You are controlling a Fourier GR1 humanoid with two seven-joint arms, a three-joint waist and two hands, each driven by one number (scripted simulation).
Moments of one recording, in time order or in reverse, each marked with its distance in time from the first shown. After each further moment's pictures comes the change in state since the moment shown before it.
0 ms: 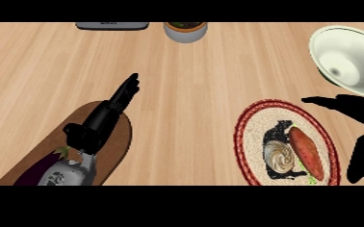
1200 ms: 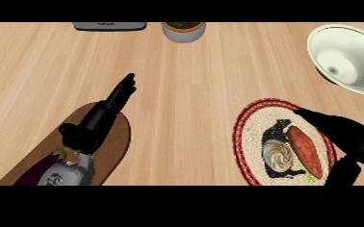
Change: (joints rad) left arm 0.020 -0.055 0.080 -0.002 -0.054 -0.069 0.003; right arm 0.215 0.218 -0.080 -0.170 0.467 -0.067 -0.081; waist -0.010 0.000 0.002
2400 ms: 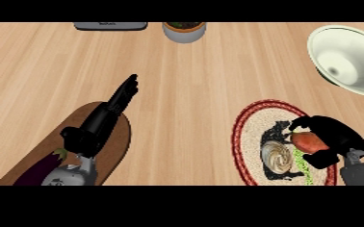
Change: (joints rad) left arm 0.020 -0.056 0.018 -0.058 -0.061 -0.034 0.044; right arm -0.033 0.148 -0.066 0.382 0.345 -0.177 -0.377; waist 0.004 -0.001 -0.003
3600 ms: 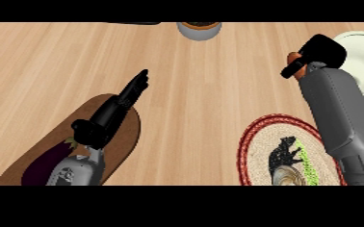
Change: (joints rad) left arm -0.070 -0.024 -0.004 0.050 -0.003 -0.048 -0.015; right arm -0.683 0.202 -0.233 0.530 0.314 -0.387 0.691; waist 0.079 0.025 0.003
